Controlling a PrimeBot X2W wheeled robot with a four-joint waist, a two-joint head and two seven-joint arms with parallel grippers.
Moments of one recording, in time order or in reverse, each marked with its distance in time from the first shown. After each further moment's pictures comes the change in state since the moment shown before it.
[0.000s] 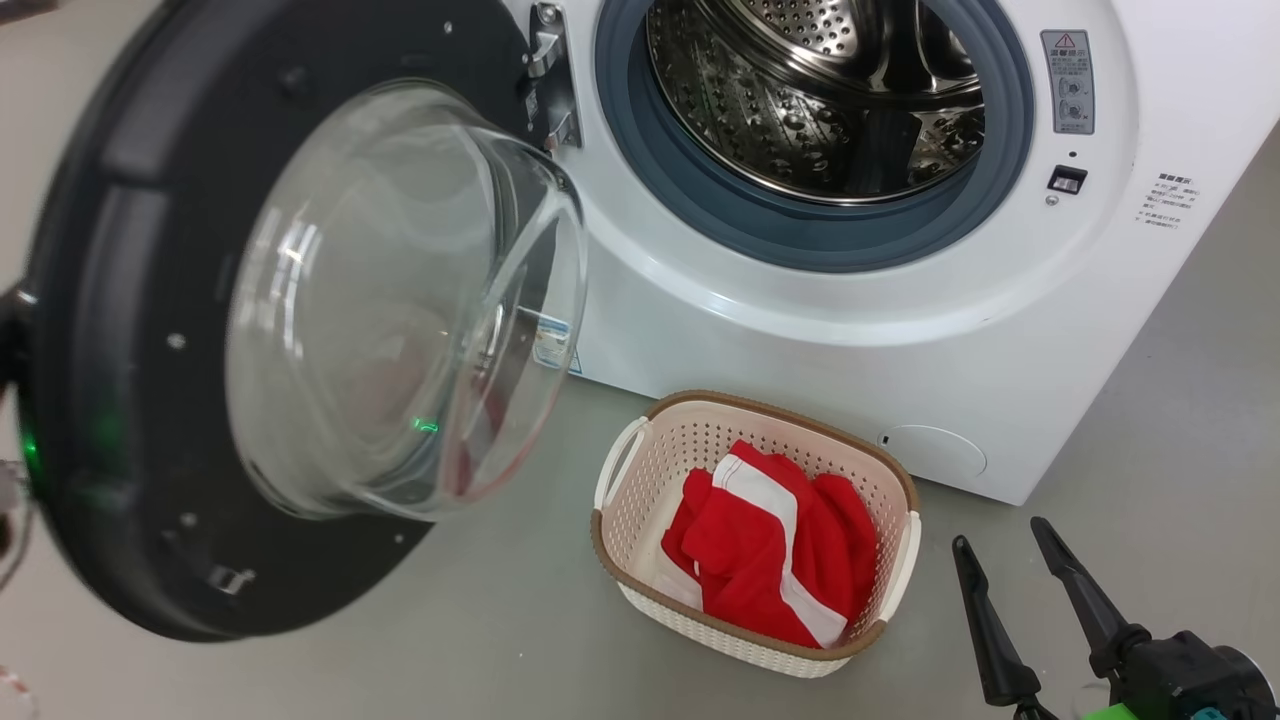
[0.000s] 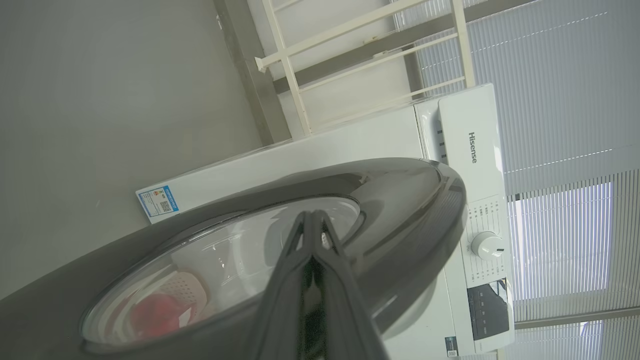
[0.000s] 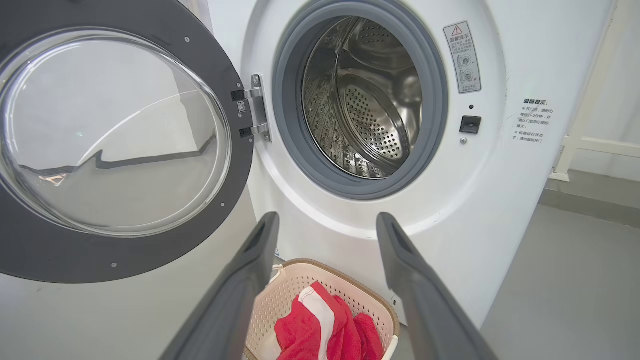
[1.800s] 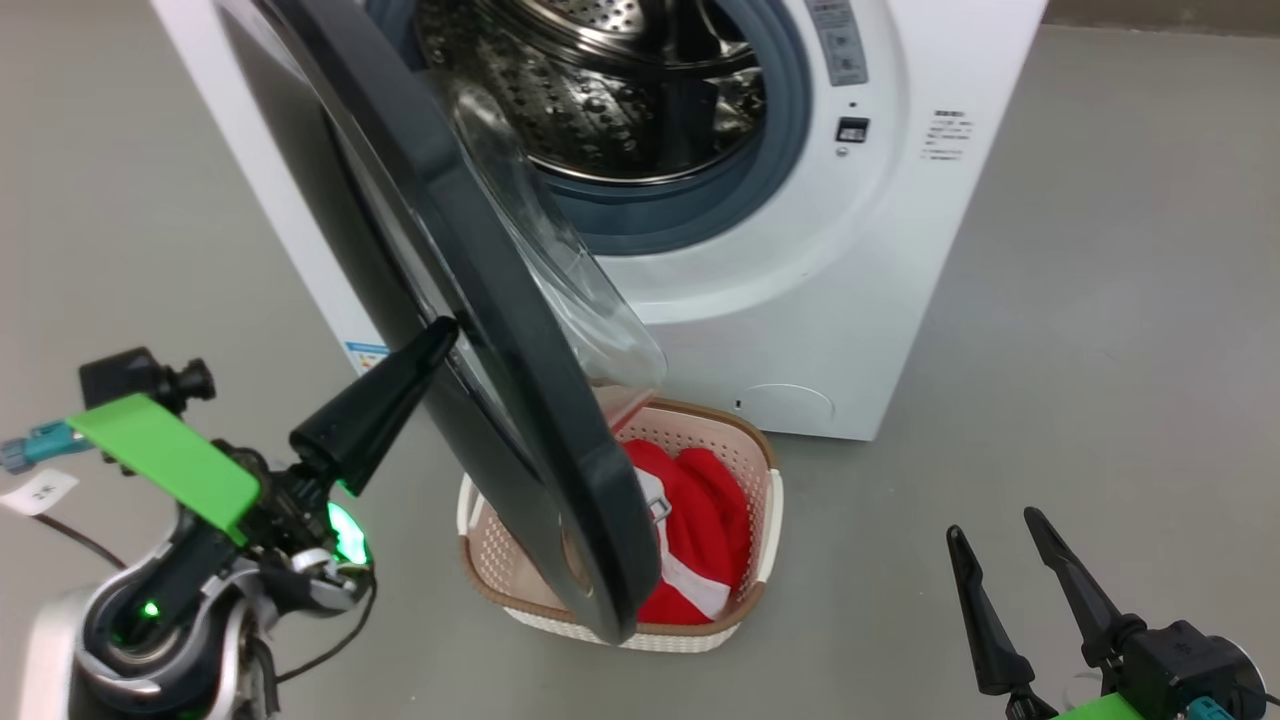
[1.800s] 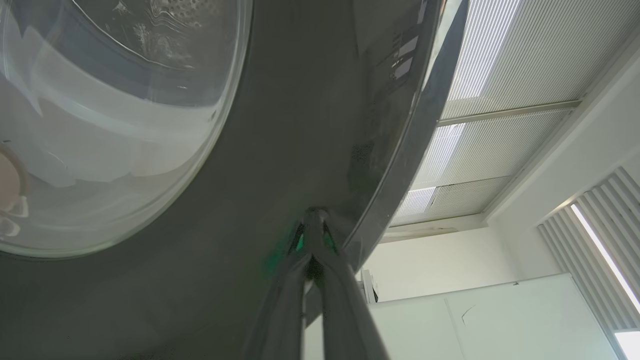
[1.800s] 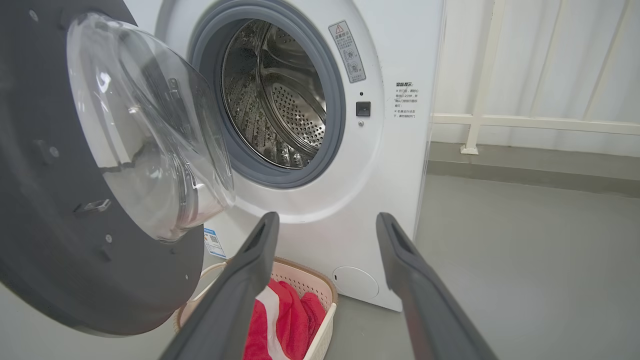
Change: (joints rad) left arm 0.288 -0.224 -0.339 -0.566 -0.277 0.102 -0.057; right arm -0.025 0.000 0.010 0.023 0.021 0.000 -0.010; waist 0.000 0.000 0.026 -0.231
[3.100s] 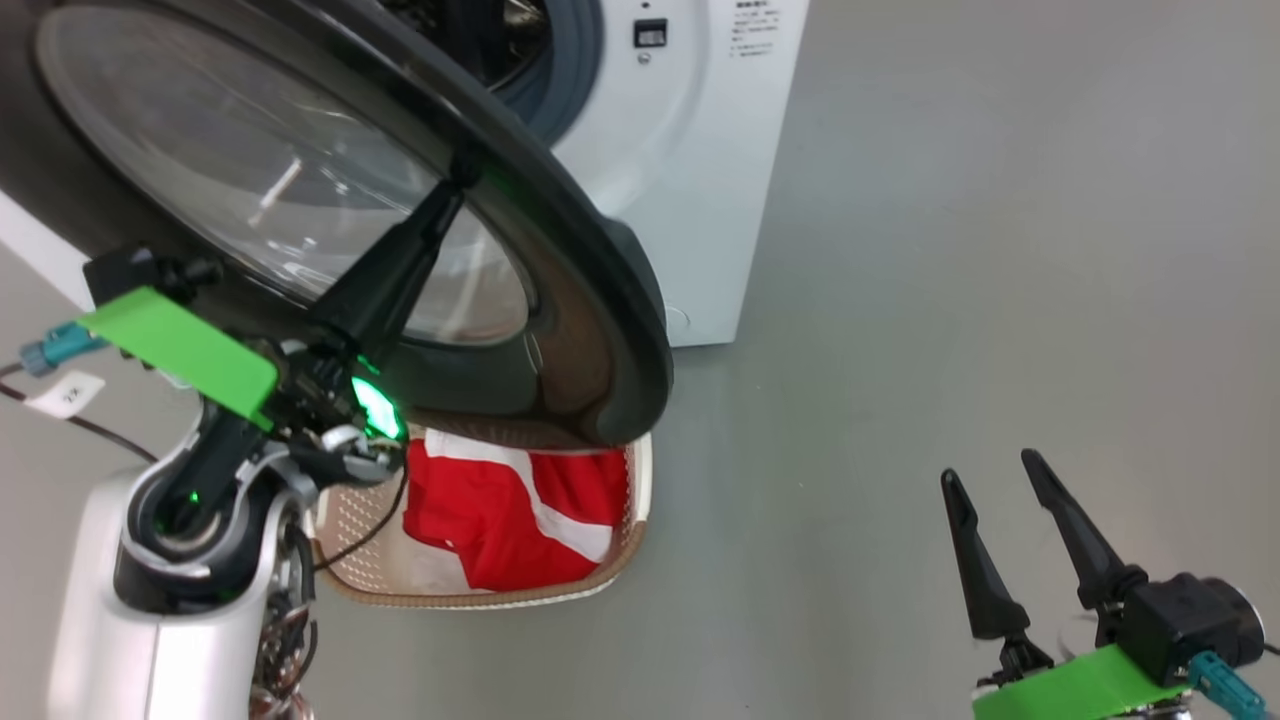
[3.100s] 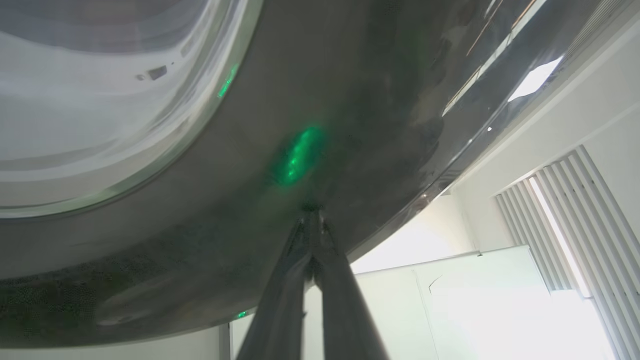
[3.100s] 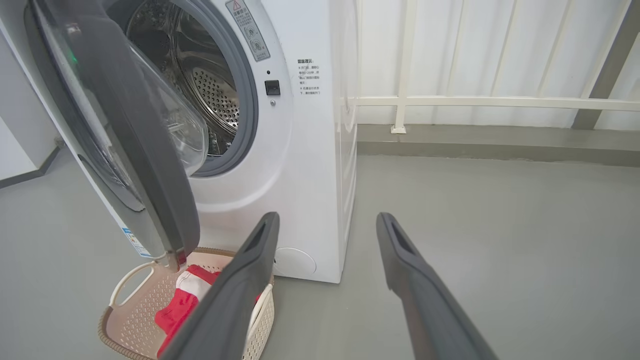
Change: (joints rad) left arm -0.200 -0.003 -0.088 0.190 -0.090 -0.166 -0.171; right arm -0.077 0.000 0.005 -0.018 -0.009 0.000 0.000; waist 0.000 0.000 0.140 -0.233
